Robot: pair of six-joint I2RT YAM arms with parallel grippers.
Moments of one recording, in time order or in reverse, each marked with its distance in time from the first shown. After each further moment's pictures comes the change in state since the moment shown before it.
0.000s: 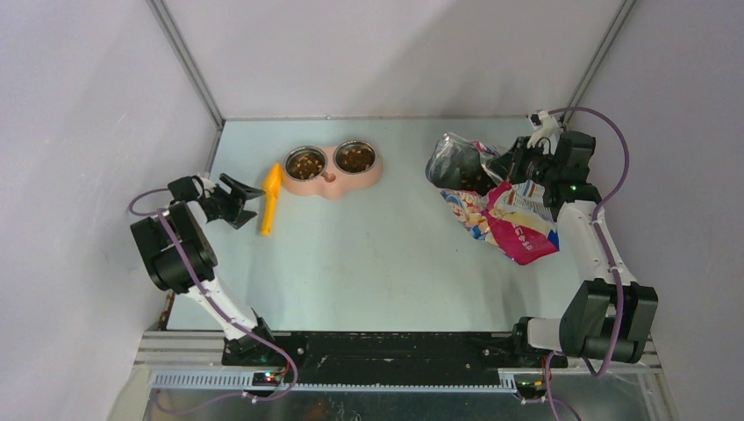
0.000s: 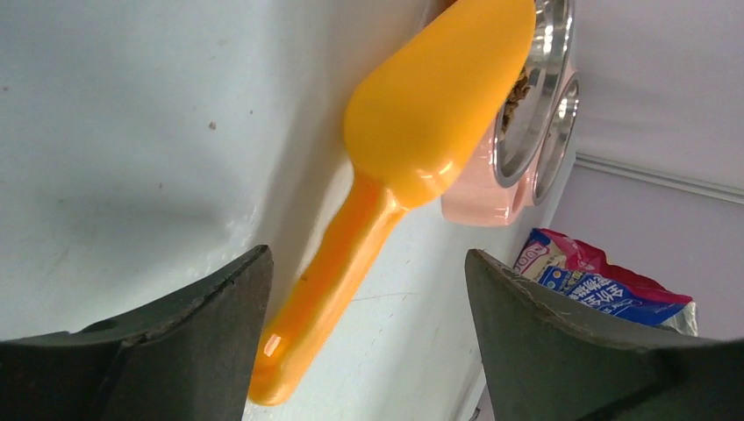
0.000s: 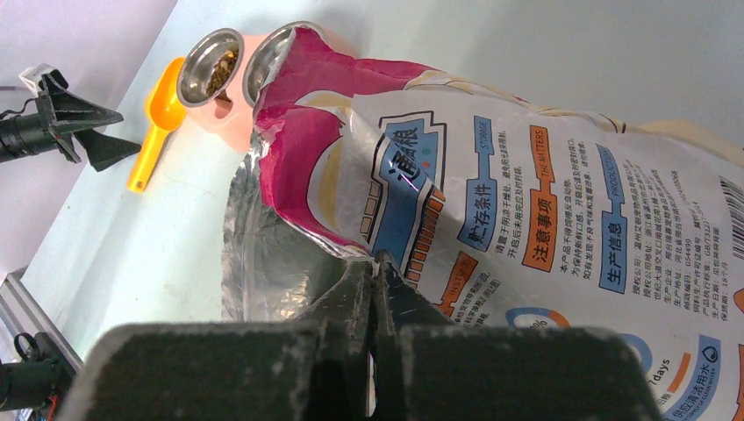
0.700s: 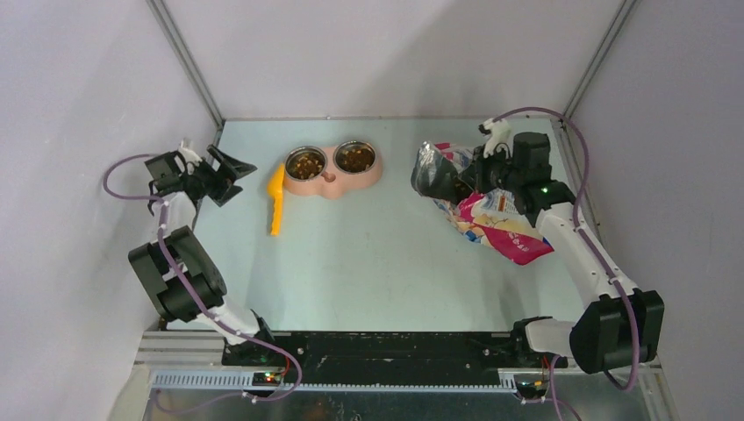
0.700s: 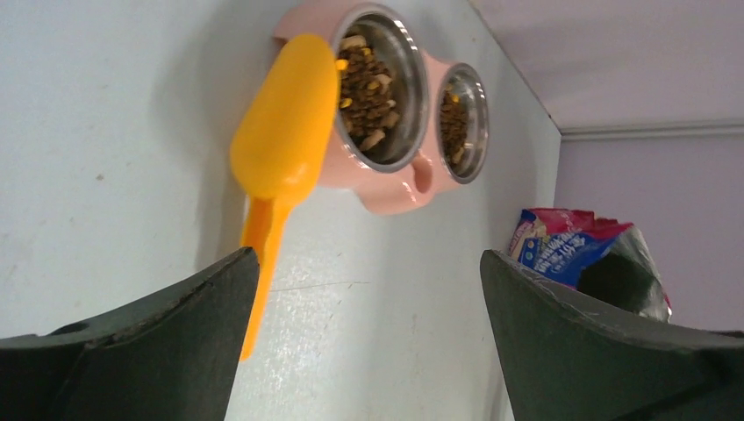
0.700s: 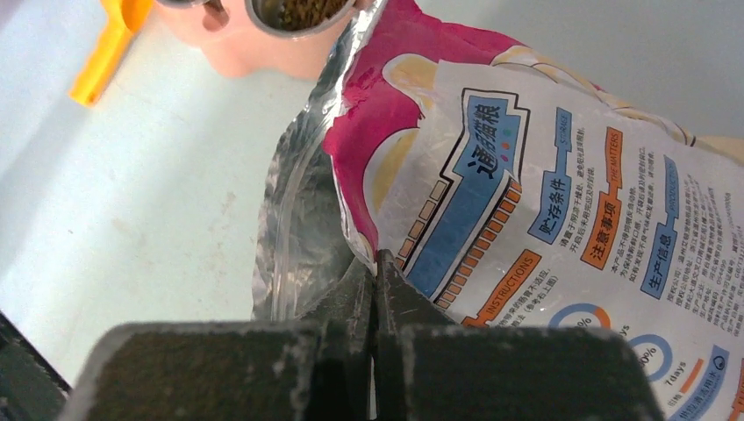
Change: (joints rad) left arm -0.006 -0.219 0.108 -0.165 0.028 0.101; right arm 0.274 -0.045 0.035 -0.131 0.226 -0.151
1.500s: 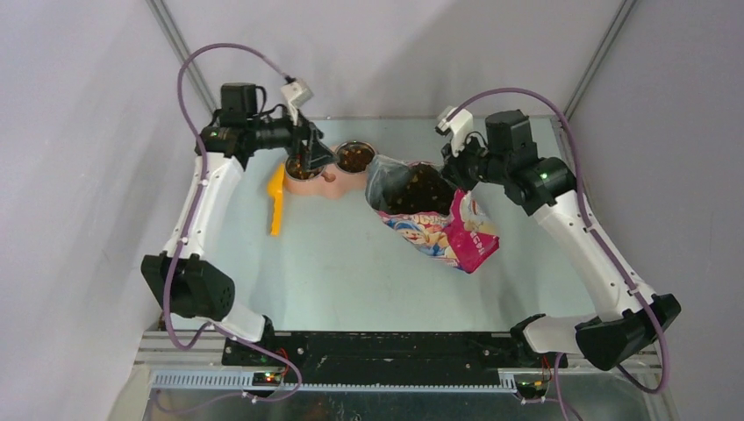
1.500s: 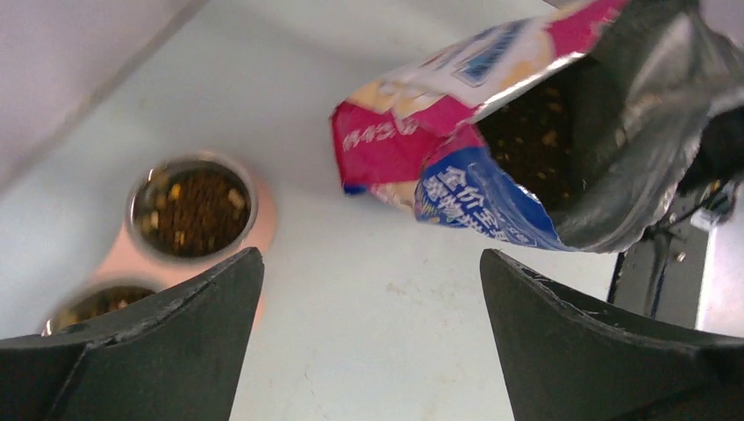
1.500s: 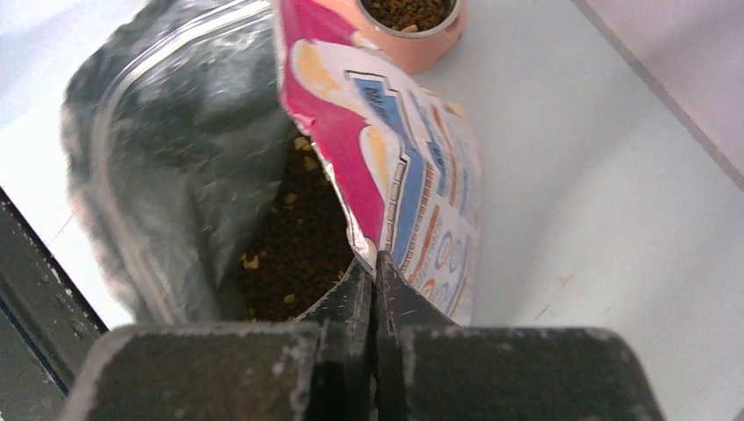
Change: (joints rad) left arm -0.583 -0.057 0.547 -0.485 0.128 0.790; right arm 0.333 0.038 0.426 -0.483 0.204 -0.311
